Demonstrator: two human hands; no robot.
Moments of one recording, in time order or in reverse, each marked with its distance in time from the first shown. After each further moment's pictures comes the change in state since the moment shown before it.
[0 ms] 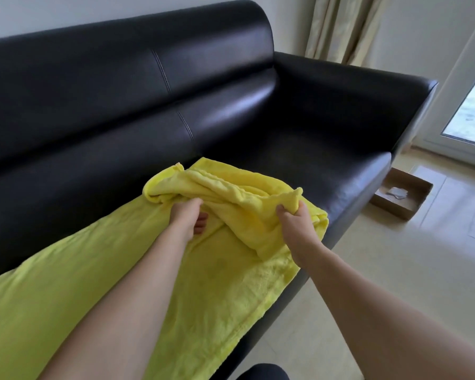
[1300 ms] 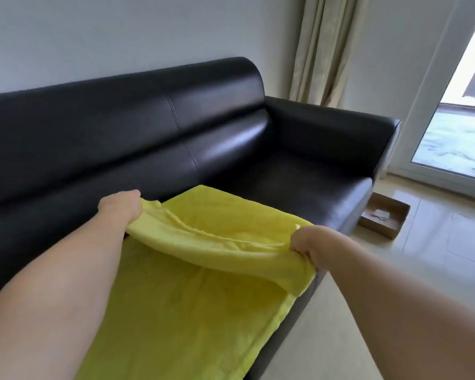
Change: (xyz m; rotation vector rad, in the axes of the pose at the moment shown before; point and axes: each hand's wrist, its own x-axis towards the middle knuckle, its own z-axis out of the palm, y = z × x) left_hand 0.046 0.085 -0.164 1.450 0.316 0.450; right_hand -0.043 -0.054 0.003 -0.821 -0.043 0.338
